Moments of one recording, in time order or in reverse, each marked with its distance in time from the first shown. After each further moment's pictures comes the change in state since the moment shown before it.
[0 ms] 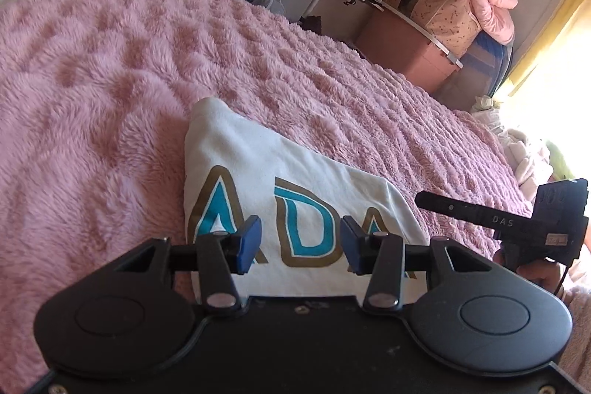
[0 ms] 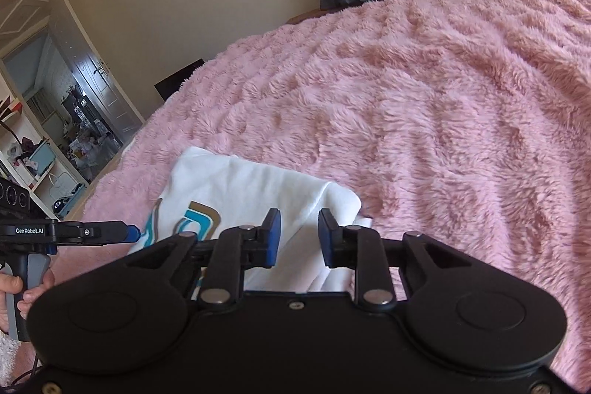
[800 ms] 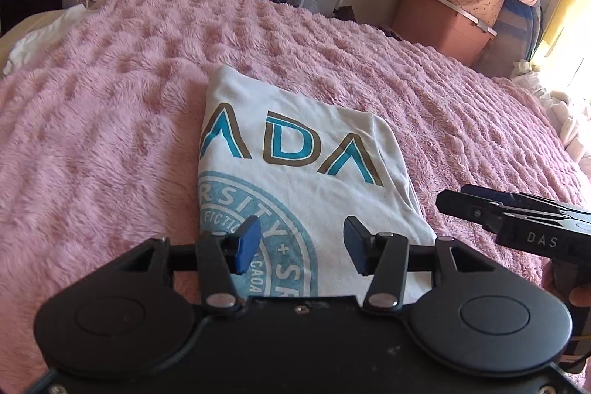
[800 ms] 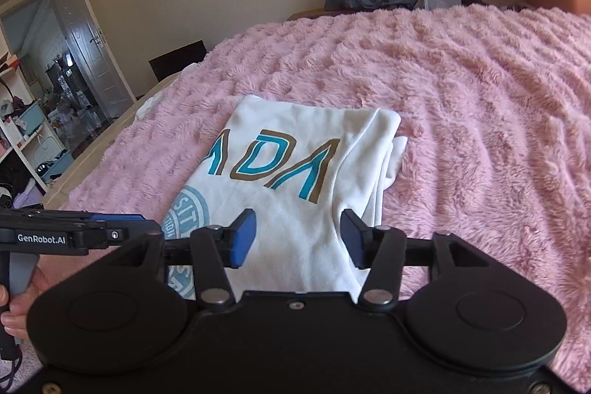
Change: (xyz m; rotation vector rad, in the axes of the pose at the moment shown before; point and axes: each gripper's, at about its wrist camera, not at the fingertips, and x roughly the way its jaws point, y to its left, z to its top) left arm -0.073 -0.092 -0.078 0.076 0.014 0.245; right arm -0.092 0.104 -0.073 -0.113 0.005 -0.145
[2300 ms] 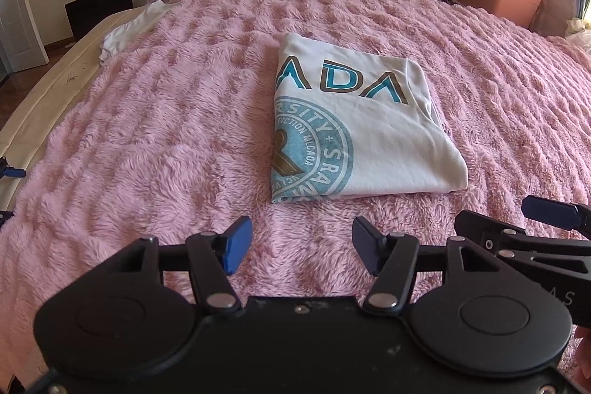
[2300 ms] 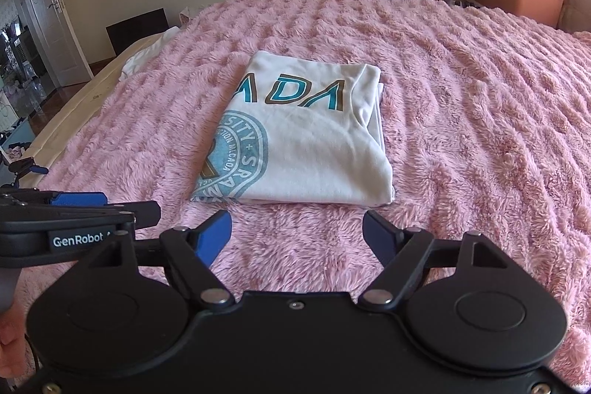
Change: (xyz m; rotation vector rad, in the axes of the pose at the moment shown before) left arm -0.114 -0.048 -0.077 0.028 0.094 0.280; right arm -0.111 0.121 -0.059 0.000 0.112 -0.219
